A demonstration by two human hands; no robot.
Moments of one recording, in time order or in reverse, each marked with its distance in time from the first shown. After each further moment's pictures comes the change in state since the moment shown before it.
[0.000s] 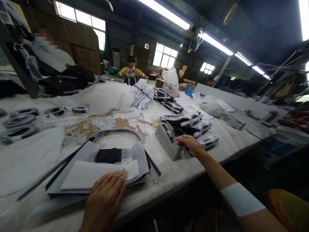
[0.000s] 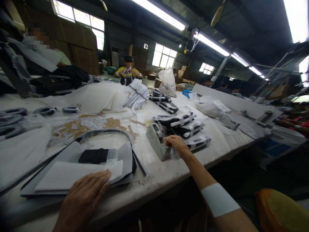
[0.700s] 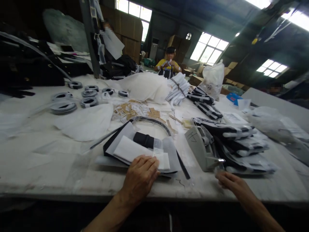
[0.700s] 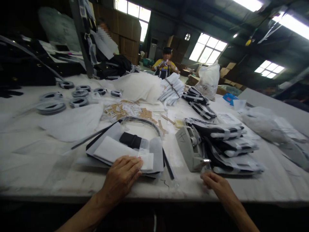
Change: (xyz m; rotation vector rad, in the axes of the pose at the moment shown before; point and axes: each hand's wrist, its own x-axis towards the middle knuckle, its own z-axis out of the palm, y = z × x) left_hand -0.001 0.016 -0.003 -0.193 -0.079 -0.224; right_hand -0.057 0.050 -0.026 -0.530 -0.161 0.032
